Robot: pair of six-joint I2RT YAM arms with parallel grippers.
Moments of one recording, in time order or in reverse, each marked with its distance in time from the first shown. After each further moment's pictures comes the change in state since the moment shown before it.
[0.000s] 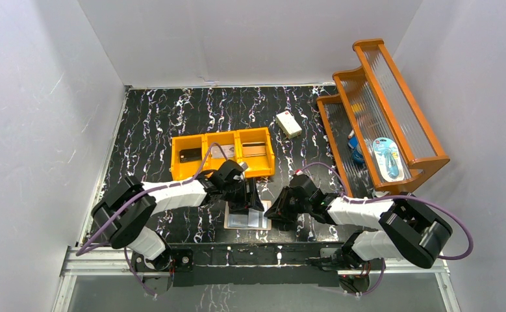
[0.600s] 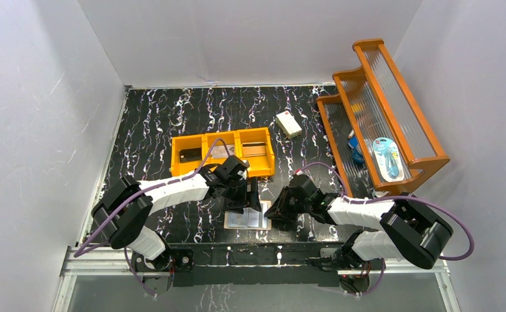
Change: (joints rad) left arm -0.006 -0.020 0.105 -0.227 -0.056 0.094; right arm 0.001 -0.008 0.006 -0.021 0.008 -0.005
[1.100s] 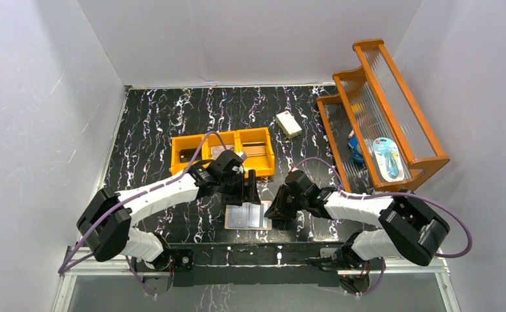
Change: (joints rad) left arm 0.000 -0.153 0.047 -0.105 -0.071 0.010; right arm 0.001 0.023 0.108 -0.143 -0.013 -0.118
